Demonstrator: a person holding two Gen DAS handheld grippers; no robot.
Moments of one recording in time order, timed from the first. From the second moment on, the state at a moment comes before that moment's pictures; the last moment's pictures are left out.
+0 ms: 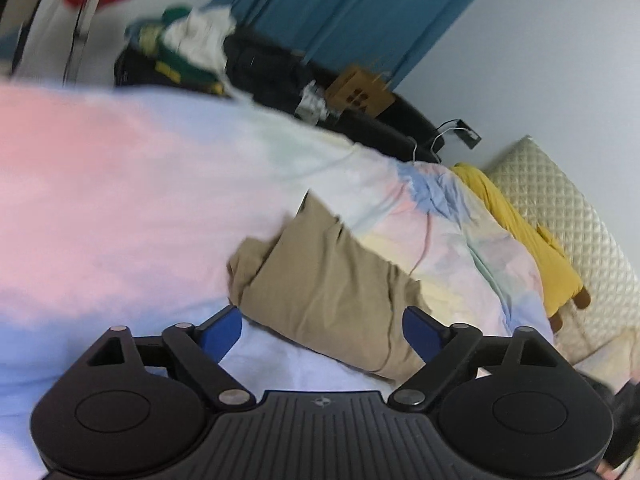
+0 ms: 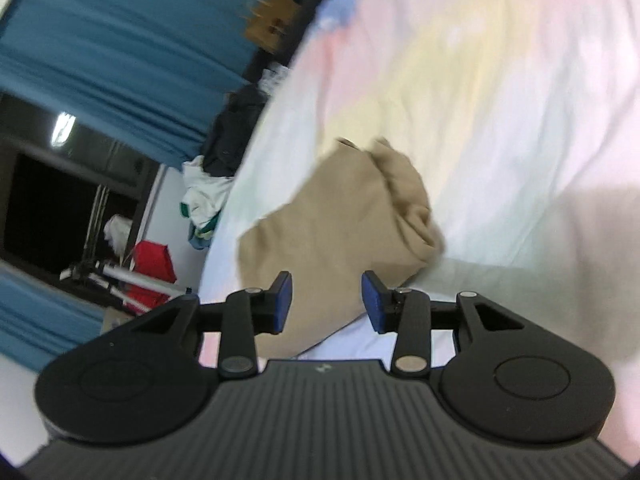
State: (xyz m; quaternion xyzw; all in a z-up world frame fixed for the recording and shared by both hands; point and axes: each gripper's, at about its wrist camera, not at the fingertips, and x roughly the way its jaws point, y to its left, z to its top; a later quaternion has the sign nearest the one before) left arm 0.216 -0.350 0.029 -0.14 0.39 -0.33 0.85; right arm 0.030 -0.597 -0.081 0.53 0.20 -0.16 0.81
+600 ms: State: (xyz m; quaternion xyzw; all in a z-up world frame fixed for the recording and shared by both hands) left arm 0.037 -0.269 0.138 0.01 0.24 -0.33 0.91; right arm -0.065 -0.469 0.052 0.24 0.16 -0.13 0.95
